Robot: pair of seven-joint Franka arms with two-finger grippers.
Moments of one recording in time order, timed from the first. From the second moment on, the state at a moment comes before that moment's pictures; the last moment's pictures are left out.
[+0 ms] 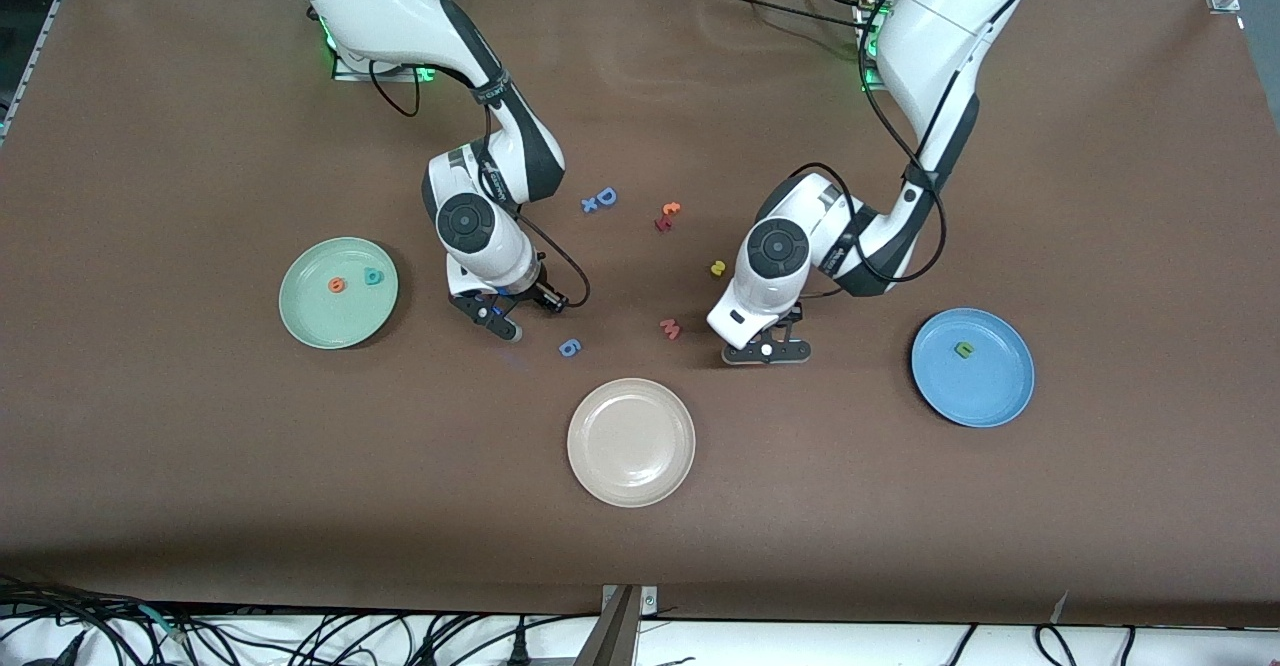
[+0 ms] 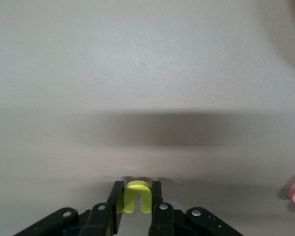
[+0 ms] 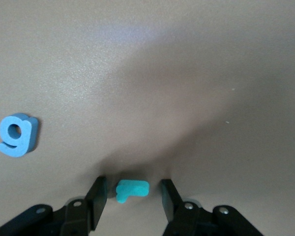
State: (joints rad) left arm -0.38 0.70 -0.17 -1.68 0.19 2.28 -0.67; right arm 0.66 0.63 -0.09 -1.87 0.26 2.49 0.96
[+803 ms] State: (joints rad) left arm -0.15 0.64 -0.16 -1.67 0.19 2.13 -0.16; right arm 0.66 0.63 -0.09 -1.86 0.26 2.49 0.96
